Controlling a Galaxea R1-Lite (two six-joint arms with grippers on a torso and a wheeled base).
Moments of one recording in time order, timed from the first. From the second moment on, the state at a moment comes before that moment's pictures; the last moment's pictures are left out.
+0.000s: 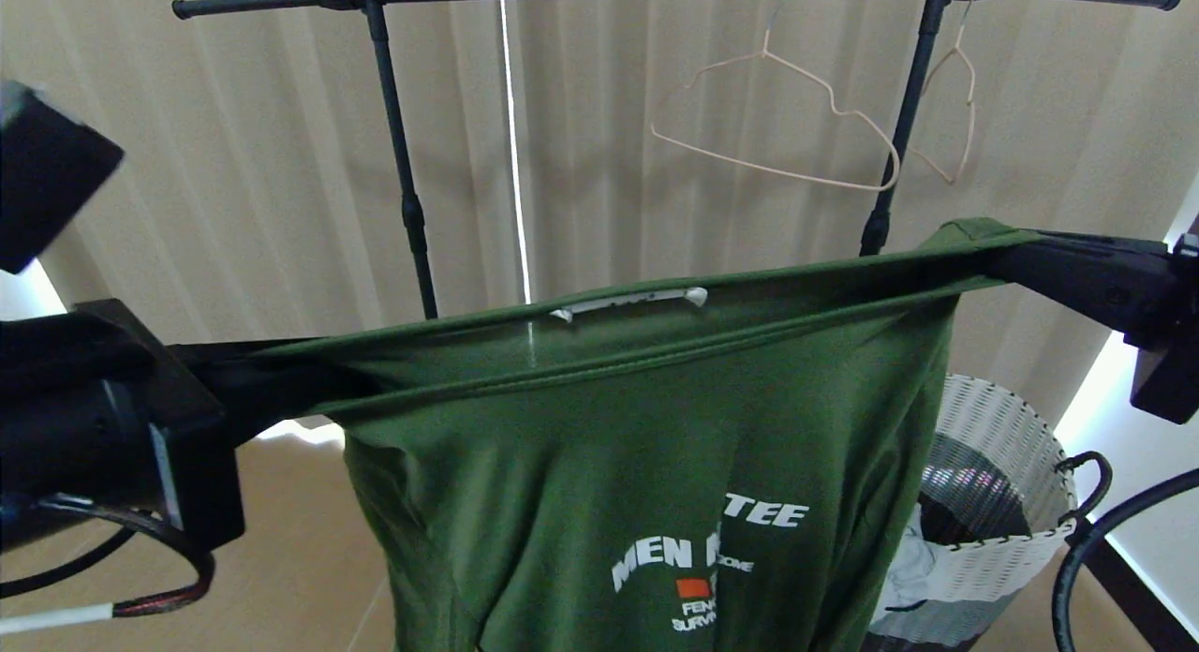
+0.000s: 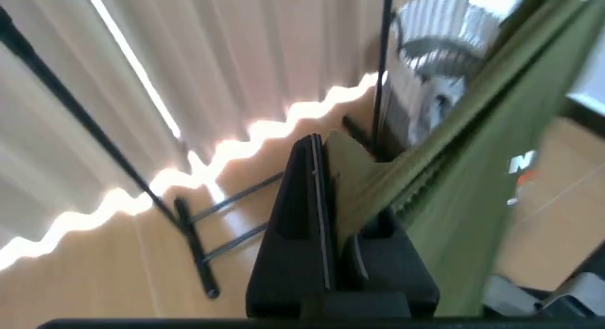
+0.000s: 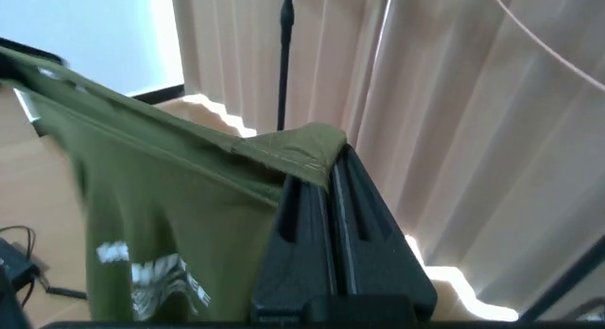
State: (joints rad) left arm -0.68 1.11 -0.88 0.02 0.11 0.07; right arm 0.50 1.16 -0.83 -0.32 0.17 0.02
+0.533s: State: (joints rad) left arm -0.53 1.17 -1.07 -0.11 -0.08 0.10; right arm 0.45 1.25 -0.97 -0.34 0.17 0.02
